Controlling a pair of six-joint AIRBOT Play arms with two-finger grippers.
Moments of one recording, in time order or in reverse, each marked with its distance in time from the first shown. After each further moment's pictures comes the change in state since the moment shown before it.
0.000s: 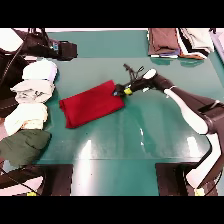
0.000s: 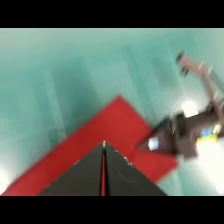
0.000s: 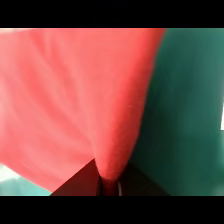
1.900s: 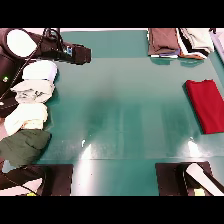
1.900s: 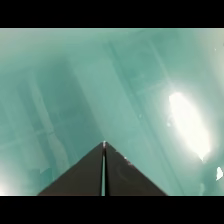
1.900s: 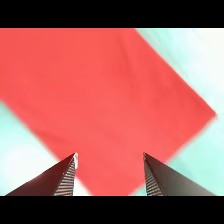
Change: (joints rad) left arm -0.109 0.000 0.000 0.018 0.031 -0.036; right arm -1.149 0.880 -0.481 -0.798 0.117 0.244
